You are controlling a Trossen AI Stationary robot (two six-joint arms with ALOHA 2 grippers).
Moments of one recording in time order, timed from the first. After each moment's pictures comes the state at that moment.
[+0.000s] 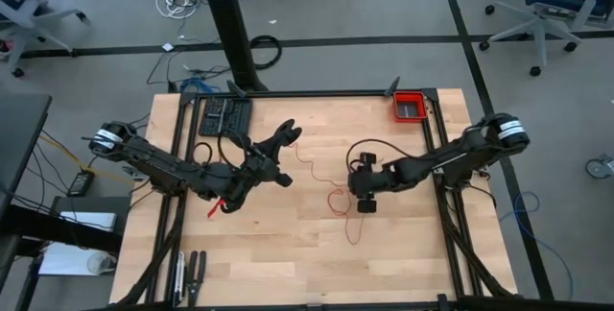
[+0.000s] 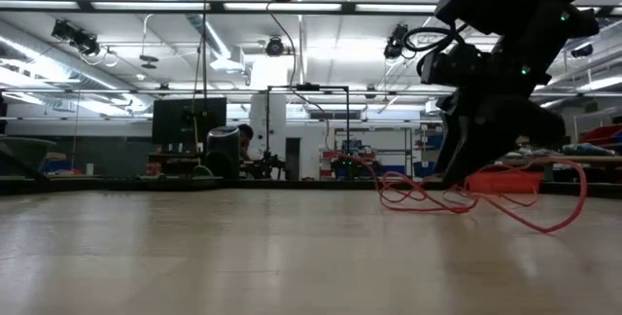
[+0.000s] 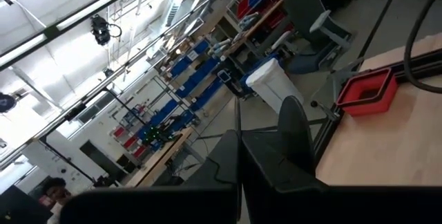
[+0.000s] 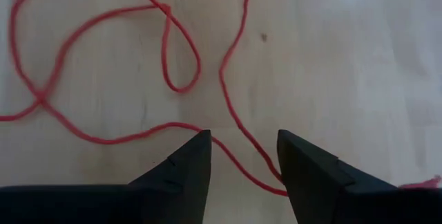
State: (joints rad) left arm -0.35 1.41 0.88 0.84 -1.25 0.99; right arm 0.20 1.48 0.67 -0.24 0.37 0.10
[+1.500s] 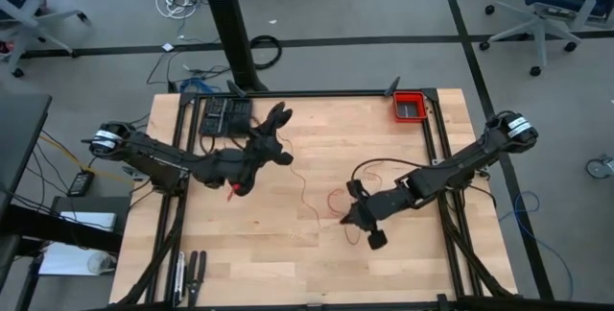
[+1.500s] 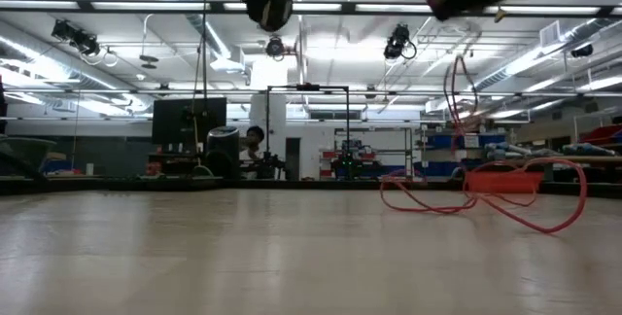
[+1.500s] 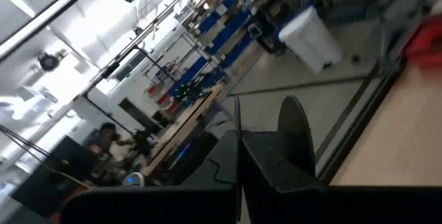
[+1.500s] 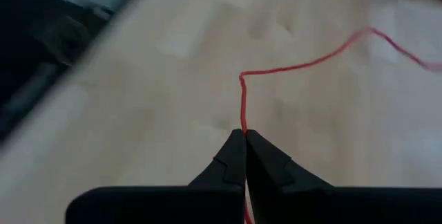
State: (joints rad) left arm -0.19 1.41 0.88 0.71 -1.32 0.91; right arm 0.47 1.39 0.92 -0.20 0.16 -0.04
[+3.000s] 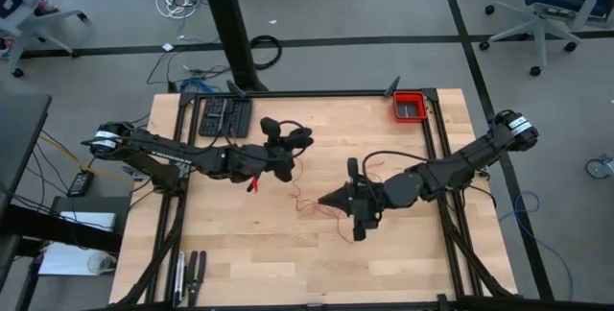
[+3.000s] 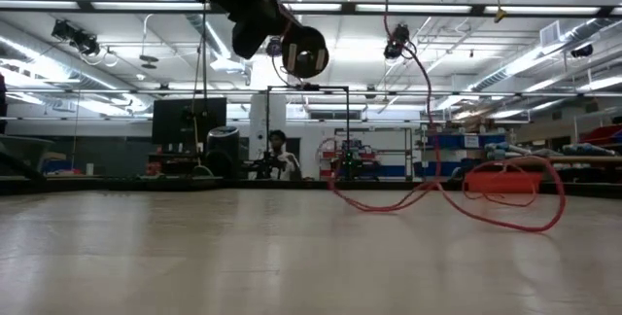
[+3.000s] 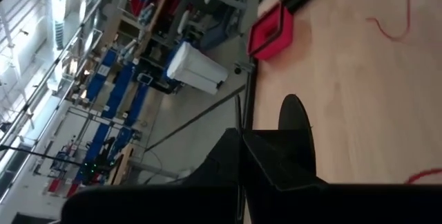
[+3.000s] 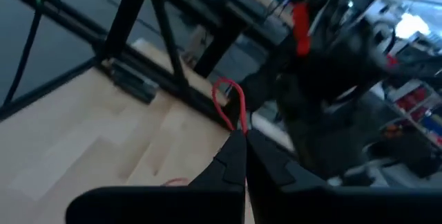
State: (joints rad) left arm -0.10 1.41 0.88 0.24 -0.75 0.77; right arm 0.47 1.38 1.09 0.14 0.45 -0.52
